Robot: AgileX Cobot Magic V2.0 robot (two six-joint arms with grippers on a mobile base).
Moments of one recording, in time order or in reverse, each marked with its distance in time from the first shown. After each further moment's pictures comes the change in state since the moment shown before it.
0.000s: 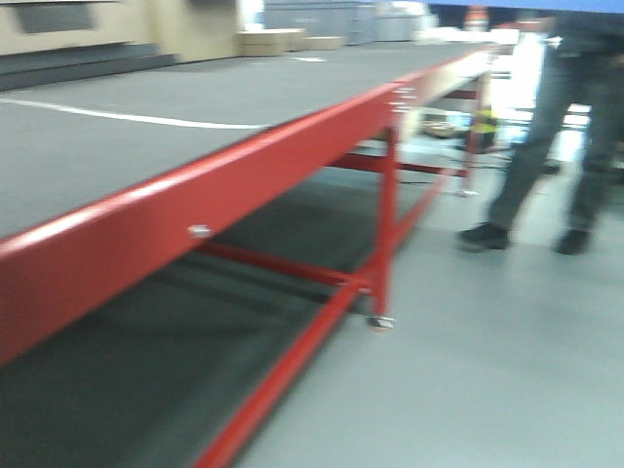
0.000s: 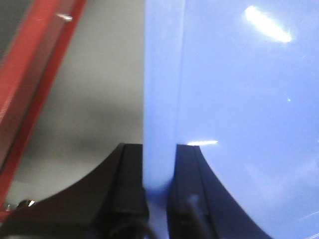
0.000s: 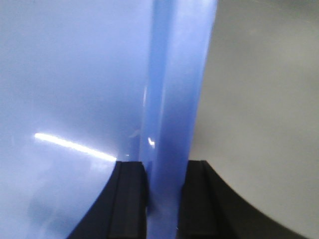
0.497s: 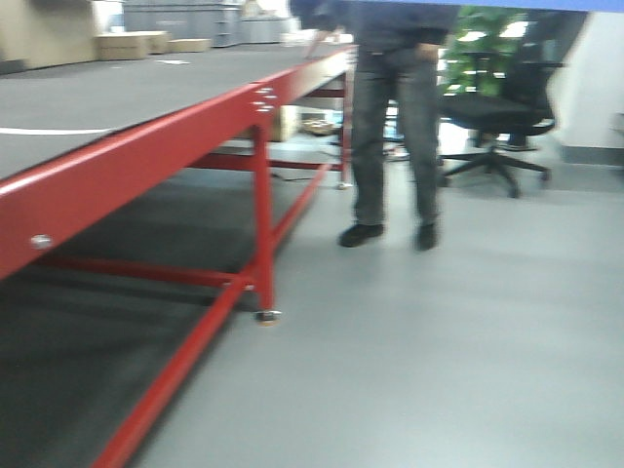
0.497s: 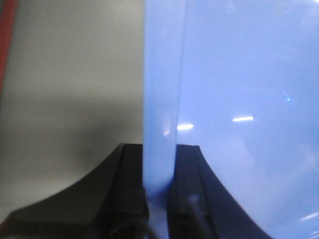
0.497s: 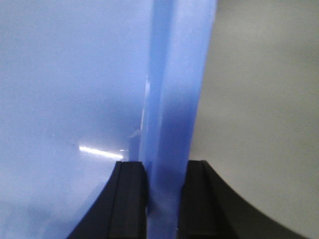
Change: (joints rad) left arm 0.000 0.000 0.000 -0.001 0.000 0.000; right arm 0.000 0.000 0.000 -0.002 0.000 0.000
